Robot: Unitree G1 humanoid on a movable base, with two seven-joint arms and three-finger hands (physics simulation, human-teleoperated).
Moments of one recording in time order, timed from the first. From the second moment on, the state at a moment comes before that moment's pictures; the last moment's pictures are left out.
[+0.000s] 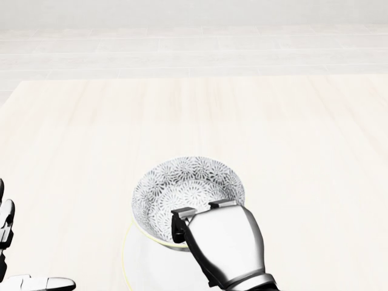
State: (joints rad) left arm 0.20 0.05 0.40 -0.29 0.04 0.07 -0.30; right arm 0.13 0.03 0.42 -0.46 -1.48 0.09 0.32
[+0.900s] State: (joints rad) left arm 0.20 0.05 0.41 -0.29 0.04 0.07 -0.31; right arm 0.15 -0.01 0.48 -0.34 -1.40 0.09 0.18
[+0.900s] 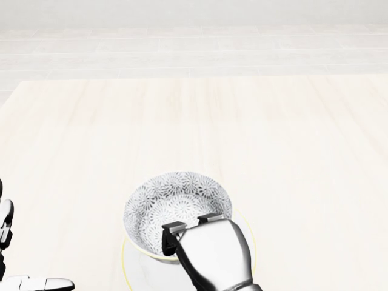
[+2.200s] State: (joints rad) left arm 0.19 0.05 0.40 -0.30 0.05 0.08 -0.30; right arm 0.23 -0.06 0.46 -0.28 -1.35 0.09 0.08
